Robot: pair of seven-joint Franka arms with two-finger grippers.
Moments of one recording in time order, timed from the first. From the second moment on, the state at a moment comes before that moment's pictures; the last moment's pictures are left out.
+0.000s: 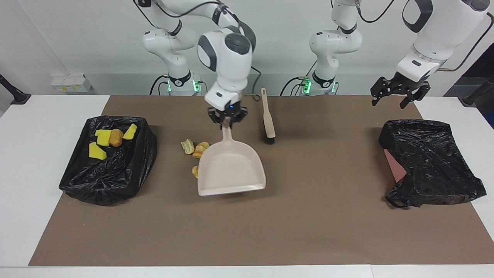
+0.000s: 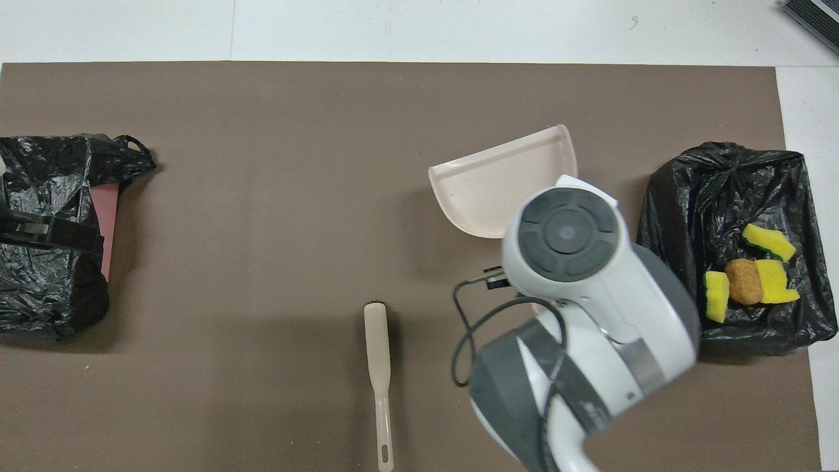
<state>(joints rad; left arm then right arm) 0.00 -0.08 -0.03 -1.69 -0.03 1.57 0.14 0.30 0.33 0.35 -1.57 -0.20 1.83 0.59</state>
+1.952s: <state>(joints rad) 0.01 -0.09 -0.02 -1.69 -0.03 1.51 0.14 0.47 0.09 0.35 -1.92 0.08 1.97 0.70</state>
